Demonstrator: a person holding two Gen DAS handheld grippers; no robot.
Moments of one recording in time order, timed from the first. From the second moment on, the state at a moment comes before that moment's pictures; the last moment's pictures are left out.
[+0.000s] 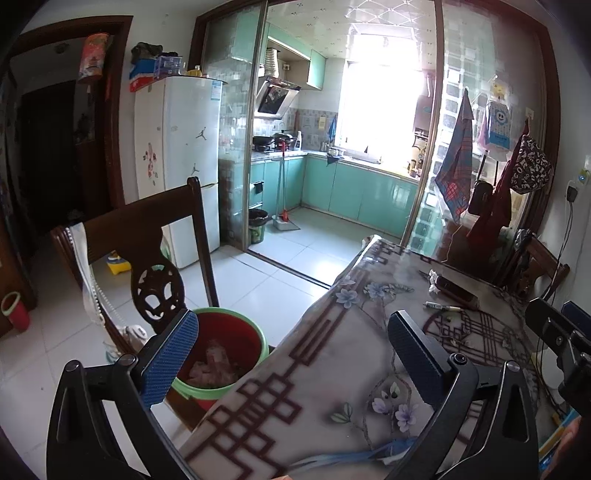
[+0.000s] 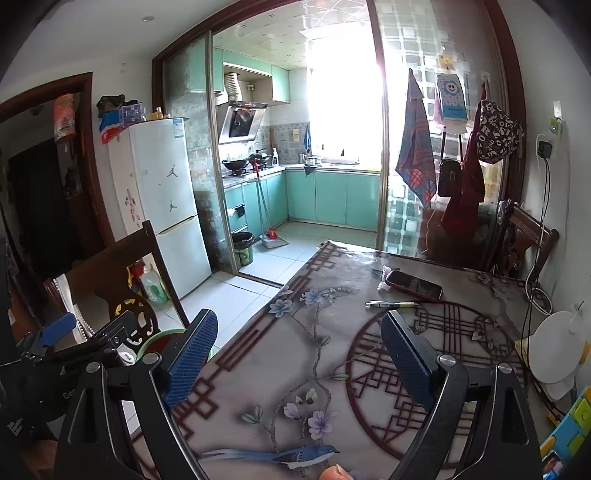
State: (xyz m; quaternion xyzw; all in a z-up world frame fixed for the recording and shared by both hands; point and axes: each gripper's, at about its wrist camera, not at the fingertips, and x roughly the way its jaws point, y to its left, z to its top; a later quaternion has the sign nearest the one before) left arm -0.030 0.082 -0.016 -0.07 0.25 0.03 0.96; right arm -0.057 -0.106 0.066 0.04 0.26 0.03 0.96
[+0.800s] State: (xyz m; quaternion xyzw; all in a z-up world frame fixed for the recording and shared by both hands) left arm -0.024 0.063 -0.014 -0.04 0.24 0.02 0.97; right arm -0.050 -0.116 0.063 0.04 0.27 0.02 0.96
